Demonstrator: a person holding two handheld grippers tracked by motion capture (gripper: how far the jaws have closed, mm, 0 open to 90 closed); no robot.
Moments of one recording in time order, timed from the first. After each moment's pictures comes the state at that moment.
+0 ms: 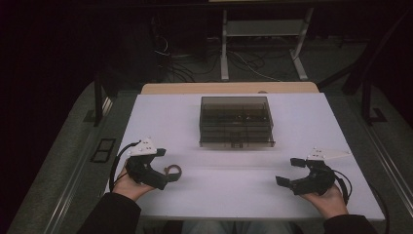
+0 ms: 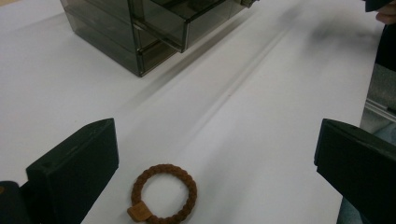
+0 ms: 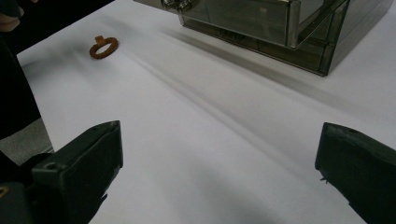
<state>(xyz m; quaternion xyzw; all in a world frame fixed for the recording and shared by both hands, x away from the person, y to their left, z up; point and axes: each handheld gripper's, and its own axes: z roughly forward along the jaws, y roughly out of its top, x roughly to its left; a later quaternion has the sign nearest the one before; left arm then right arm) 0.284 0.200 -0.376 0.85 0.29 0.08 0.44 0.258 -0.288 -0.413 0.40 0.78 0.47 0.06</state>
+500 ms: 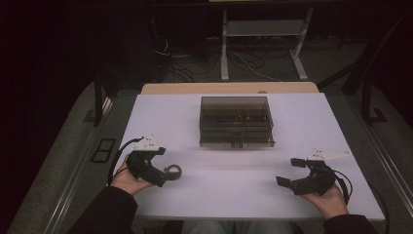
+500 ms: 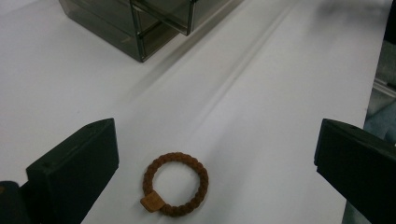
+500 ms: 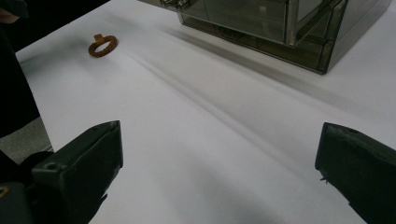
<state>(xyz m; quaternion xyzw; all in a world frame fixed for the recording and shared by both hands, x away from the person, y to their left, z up) 0.297 0.200 -0.376 0.87 0.27 0.06 0.40 0.258 -0.289 -0.414 0.40 0.79 0.47 0.06</state>
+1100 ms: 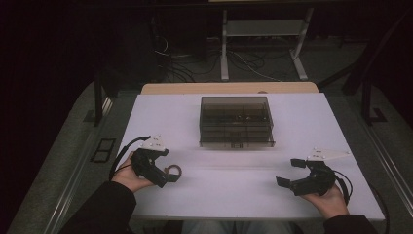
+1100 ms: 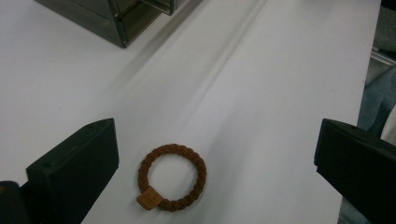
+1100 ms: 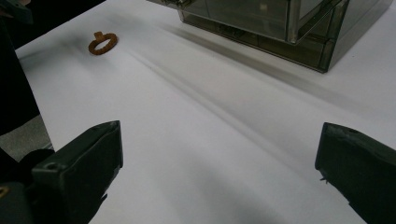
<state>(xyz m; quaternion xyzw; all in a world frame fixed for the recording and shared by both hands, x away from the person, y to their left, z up) 0.305 0.190 -0.379 0.90 0.23 0.04 0.36 0.258 -0.289 -0.414 0.40 0.79 0.47 0.06</state>
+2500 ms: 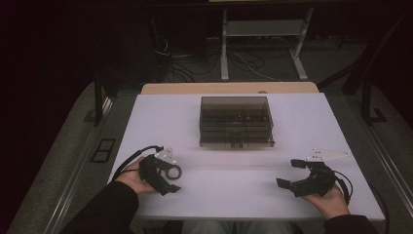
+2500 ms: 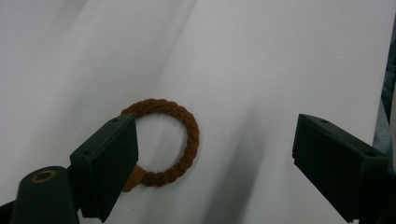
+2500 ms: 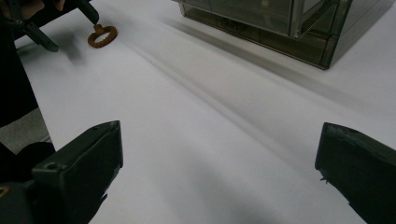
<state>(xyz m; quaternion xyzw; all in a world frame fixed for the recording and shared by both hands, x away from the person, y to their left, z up) 0.308 0.180 -0.410 0.95 0.16 0.01 0.26 0.257 -0.289 -0.415 0.39 0.80 0.46 0.06</state>
